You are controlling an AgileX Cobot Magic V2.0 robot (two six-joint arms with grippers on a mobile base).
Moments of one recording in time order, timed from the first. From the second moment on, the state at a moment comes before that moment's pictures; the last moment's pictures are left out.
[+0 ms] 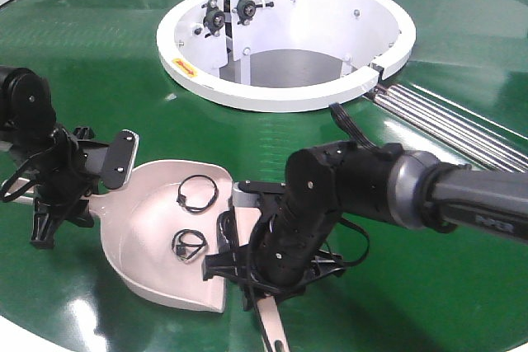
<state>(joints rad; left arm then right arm) -0.19 1.76 -1.24 -0.02 0.99 1.46 0.71 1.86 -1.21 0.32 0.89 0.35</state>
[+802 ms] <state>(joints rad) -0.19 1.76 -1.24 -0.02 0.99 1.46 0.80 2.06 -1.64 0.40 1.00 0.27</state>
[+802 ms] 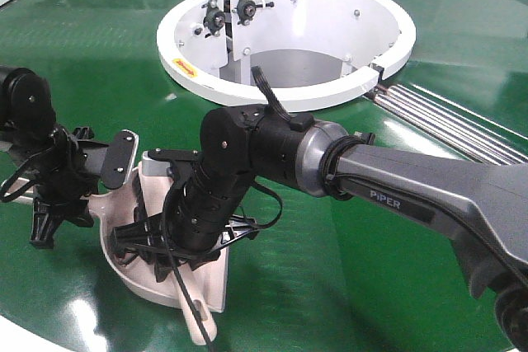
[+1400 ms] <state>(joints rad) -0.19 1.76 -1.24 -0.02 0.99 1.46 0.73 1.88 -1.64 0.11 1.09 0.34</state>
